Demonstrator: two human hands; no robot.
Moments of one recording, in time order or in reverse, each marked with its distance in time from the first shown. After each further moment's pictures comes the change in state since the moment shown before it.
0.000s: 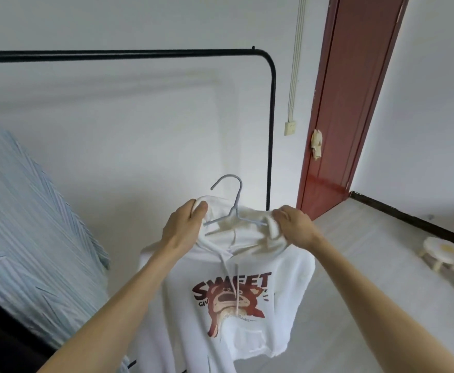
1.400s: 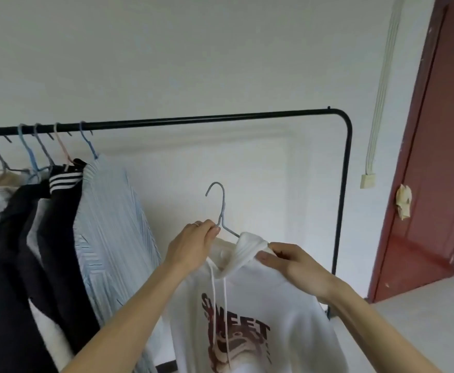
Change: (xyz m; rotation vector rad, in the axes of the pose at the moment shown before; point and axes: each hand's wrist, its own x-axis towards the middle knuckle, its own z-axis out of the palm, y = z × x) left_hand 0.019 -0.009 -0.102 0.613 0.139 0.043; right_hand -0.010 -0.133 0.015 0.398 -0.594 -0.345
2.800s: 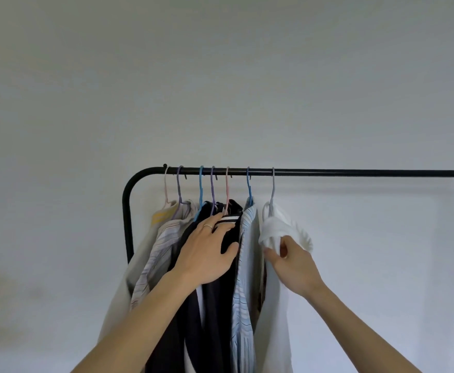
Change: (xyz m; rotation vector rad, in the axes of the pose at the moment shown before) left_hand -0.031 -0.215 -0.200 0.148 0.281 -0.125; right_hand 0.226 -0.144 0.233 -0.319 0.276 -0.185
